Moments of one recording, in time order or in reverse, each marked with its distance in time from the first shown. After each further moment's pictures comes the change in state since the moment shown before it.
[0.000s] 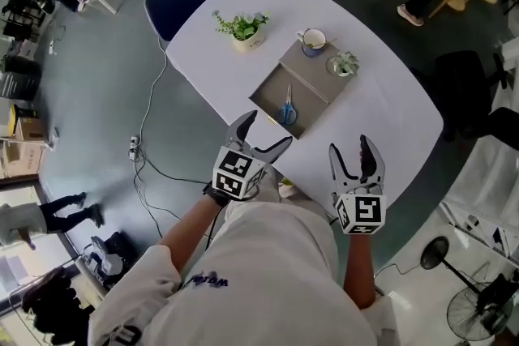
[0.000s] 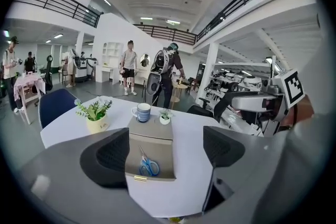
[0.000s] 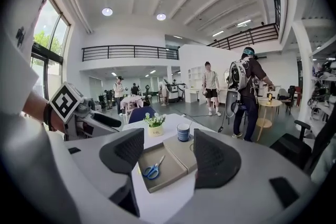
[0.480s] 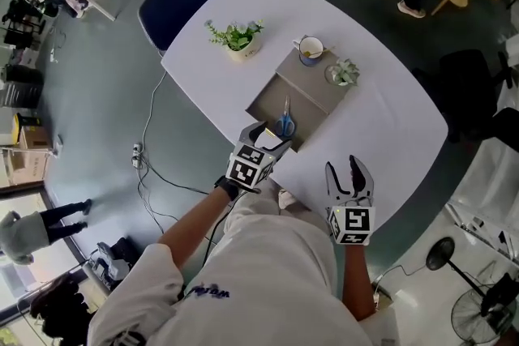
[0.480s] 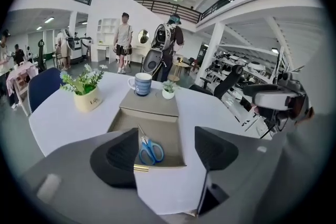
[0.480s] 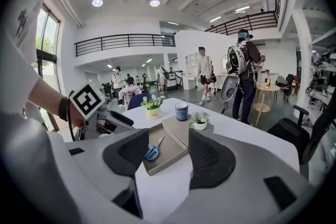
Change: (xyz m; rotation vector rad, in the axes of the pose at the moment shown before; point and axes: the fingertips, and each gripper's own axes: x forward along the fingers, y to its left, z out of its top) left arm 0.076 0.018 -0.074 -0.030 0.255 -0.036; right arm 0.014 -0.006 -0.074 0.051 0.151 -0.007
